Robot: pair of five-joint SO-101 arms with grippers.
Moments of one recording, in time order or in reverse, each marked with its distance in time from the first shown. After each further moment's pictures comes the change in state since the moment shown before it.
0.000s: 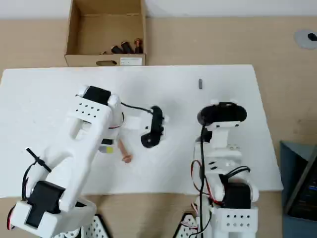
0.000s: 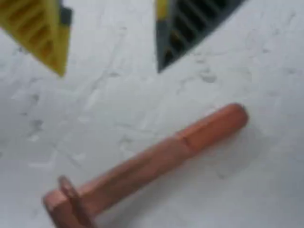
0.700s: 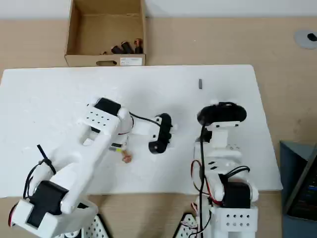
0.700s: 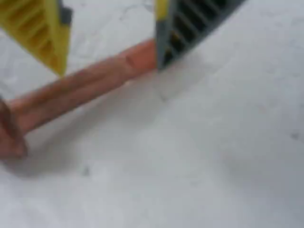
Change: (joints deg) left arm 4.3 0.0 9.7 -17.7 -0.7; right arm 0.0 0.0 0.0 0.0 0.0
